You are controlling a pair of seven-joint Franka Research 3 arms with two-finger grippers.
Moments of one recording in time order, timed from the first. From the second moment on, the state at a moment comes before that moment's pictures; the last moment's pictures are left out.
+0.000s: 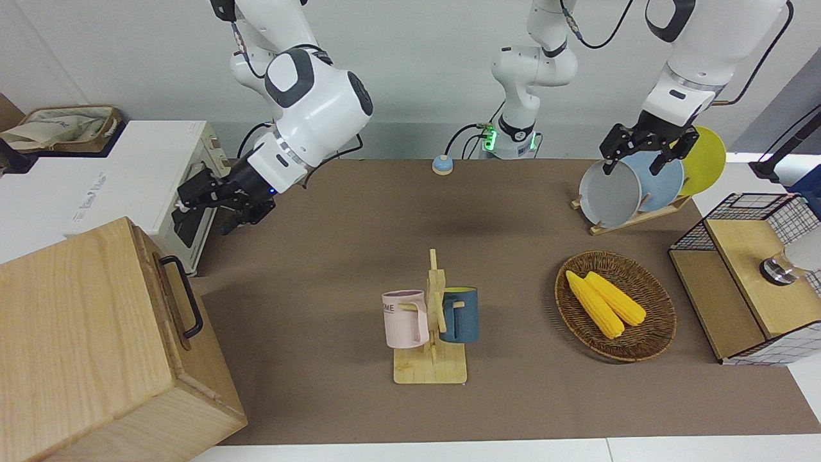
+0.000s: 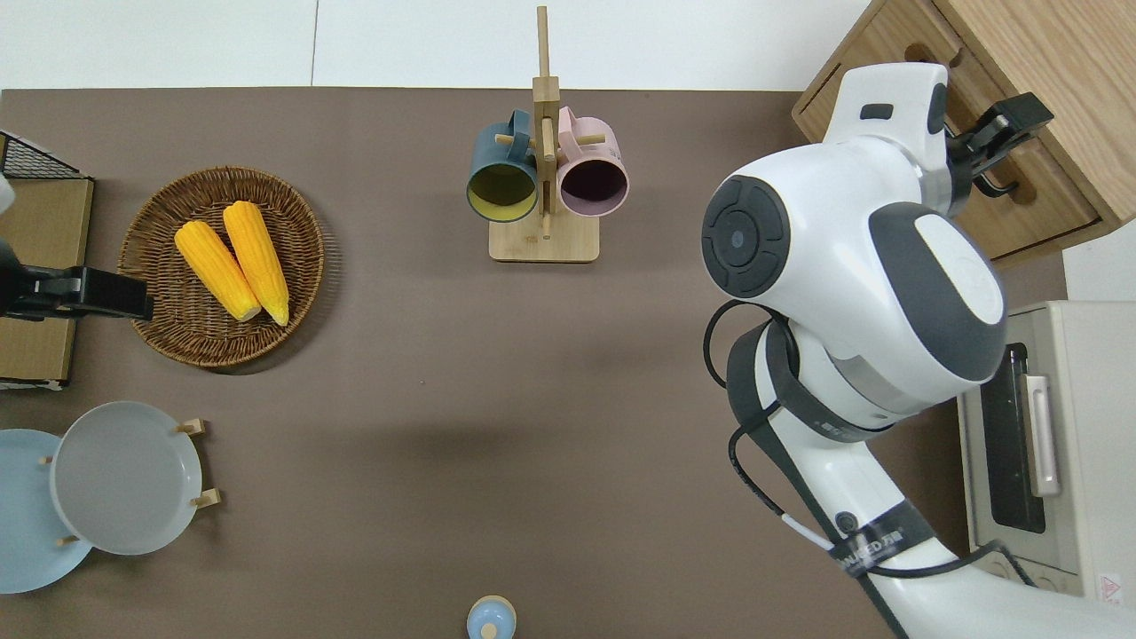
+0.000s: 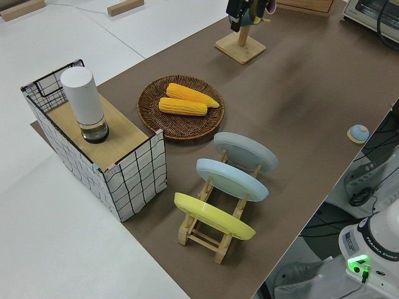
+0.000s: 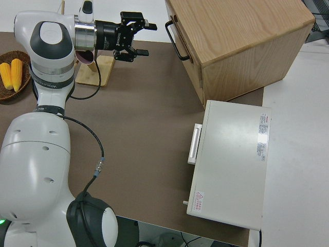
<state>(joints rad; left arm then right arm) -0.15 0.04 0.15 -1.49 -0.02 1.55 0.05 0.27 0.30 0.09 -1.47 -1.11 1.69 0.00</state>
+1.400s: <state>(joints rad) -0.15 0.04 0.15 -1.49 -0.02 1.55 0.05 0.26 0.50 0.07 -1.56 -1.57 1.72 0.49</state>
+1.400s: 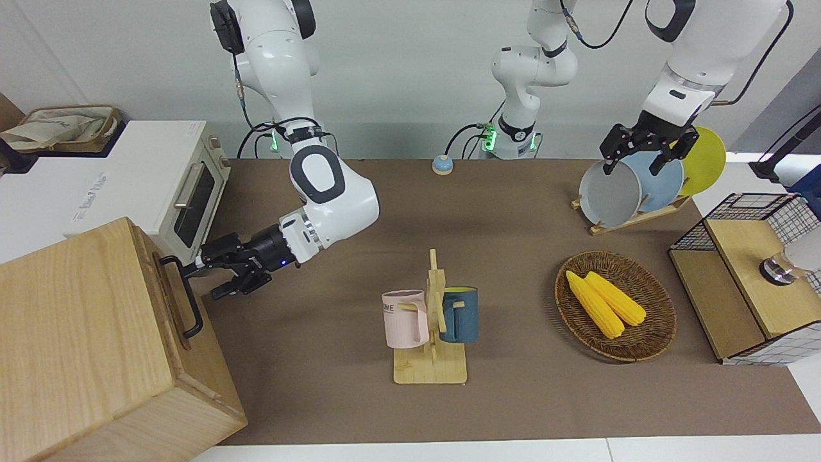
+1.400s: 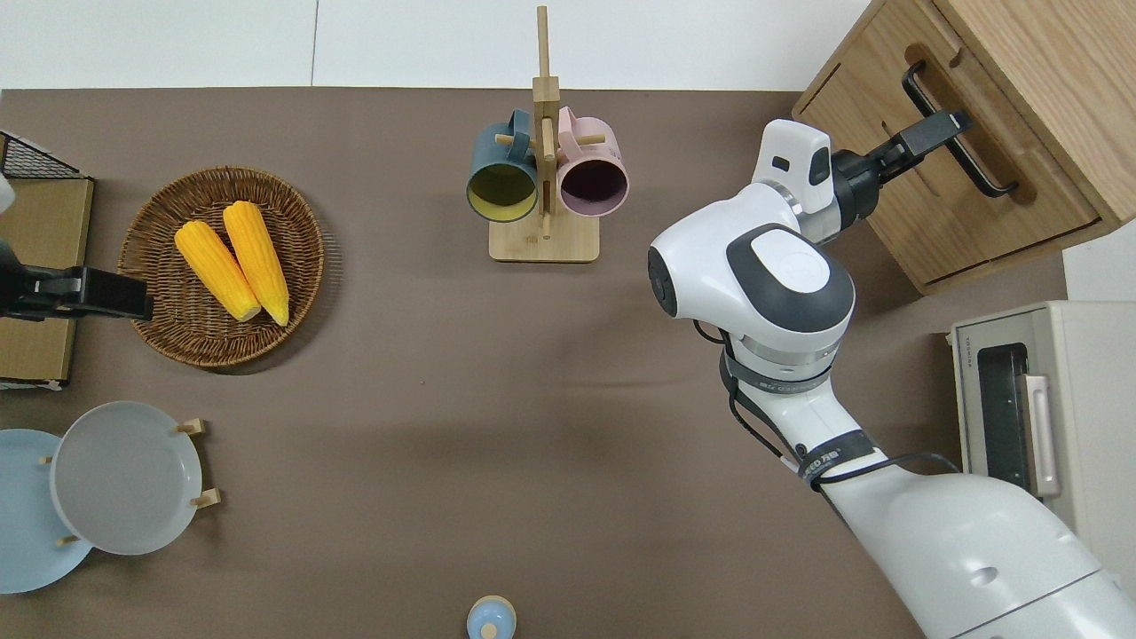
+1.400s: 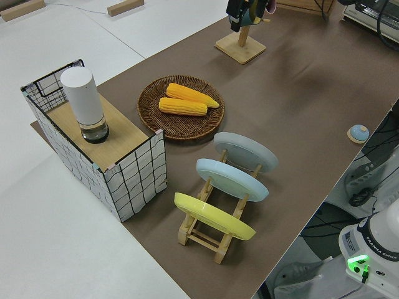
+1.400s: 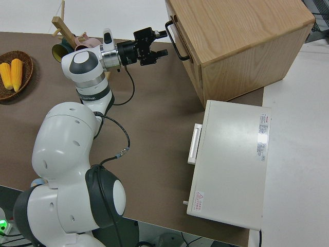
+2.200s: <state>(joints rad) -0.15 0.04 0.15 -1.49 -0.02 1.55 0.05 0.24 0.52 0.07 -1.57 -1.65 1.72 0.53</state>
